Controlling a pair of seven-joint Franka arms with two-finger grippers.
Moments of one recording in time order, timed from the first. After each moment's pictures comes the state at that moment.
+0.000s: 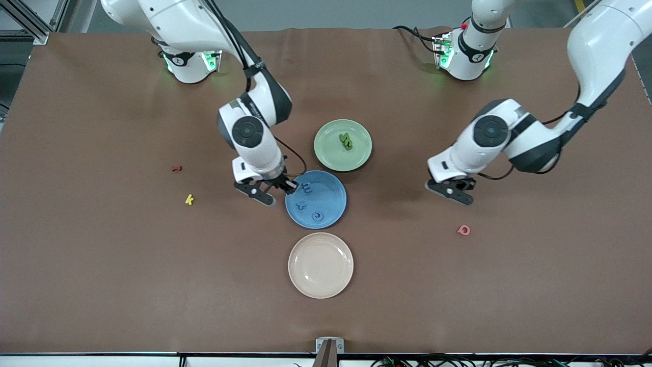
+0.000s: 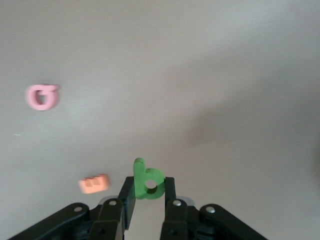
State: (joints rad) left arm 0.75 0.73 -1.26 -2.09 0.86 2.10 -0.54; right arm 0.71 0.57 -0.07 -1.77 0.12 2.41 1.12
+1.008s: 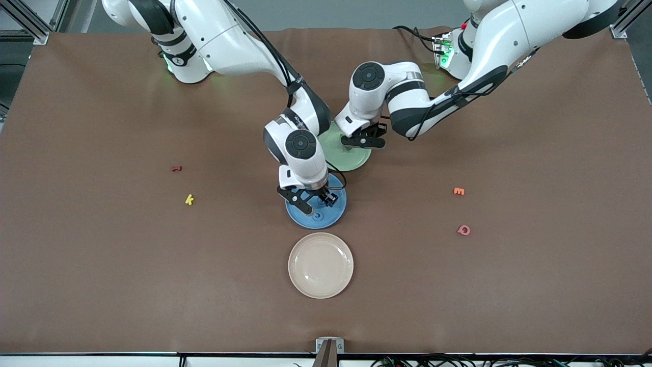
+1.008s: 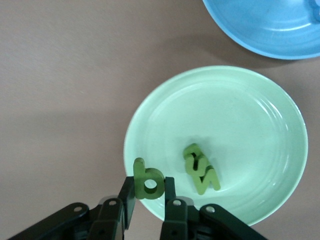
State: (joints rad) left arm 0.27 0.76 -1.21 -2.09 0.79 2.13 -1.27; right arm 0.79 0.80 -0.07 -1.46 0.12 2.35 1.35
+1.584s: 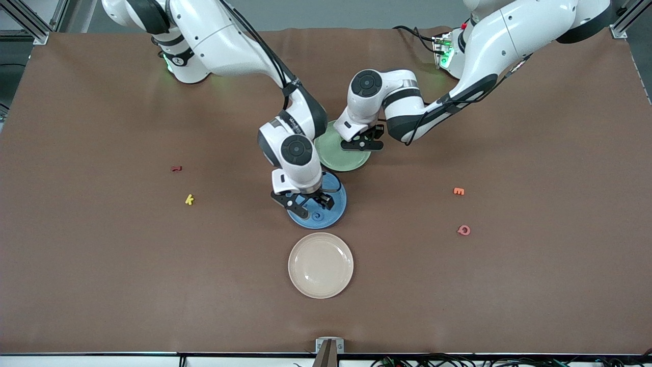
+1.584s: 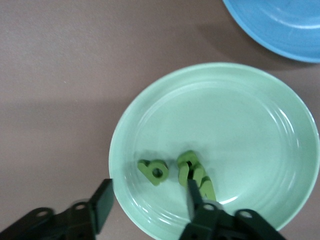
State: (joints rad) left arm 0.22 0.76 -1.12 -2.09 0.79 2.20 -1.33; right arm 0.75 0.77 -0.10 -1.43 0.12 2.18 1.18
